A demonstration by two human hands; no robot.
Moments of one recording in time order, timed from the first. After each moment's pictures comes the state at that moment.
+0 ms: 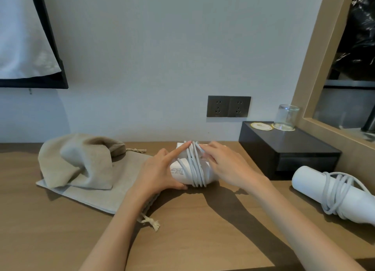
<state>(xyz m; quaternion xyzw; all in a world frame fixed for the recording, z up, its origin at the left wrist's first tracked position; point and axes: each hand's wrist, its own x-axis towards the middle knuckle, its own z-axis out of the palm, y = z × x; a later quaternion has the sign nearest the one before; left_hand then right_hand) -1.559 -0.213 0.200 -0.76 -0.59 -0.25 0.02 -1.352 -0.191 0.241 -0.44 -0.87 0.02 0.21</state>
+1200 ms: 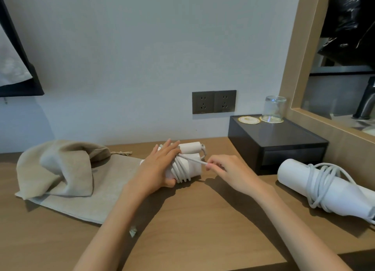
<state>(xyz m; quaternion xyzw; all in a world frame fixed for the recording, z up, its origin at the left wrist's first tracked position) -1.525 -0.184 0.201 -0.82 -0.53 -0.20 0.06 -1.281 -0.170 0.206 -0.44 -0.85 0.13 0.25</state>
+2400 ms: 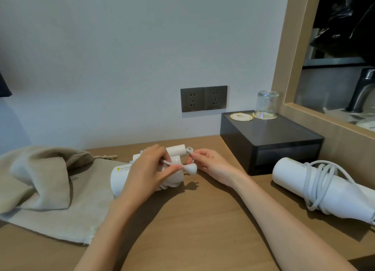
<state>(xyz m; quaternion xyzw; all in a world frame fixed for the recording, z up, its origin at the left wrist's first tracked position) -1.501 -0.183 0.204 -0.76 -0.50 -0.41 0.03 -1.307 -0.118 0.190 -0.35 -0.62 0.59 0.37</state>
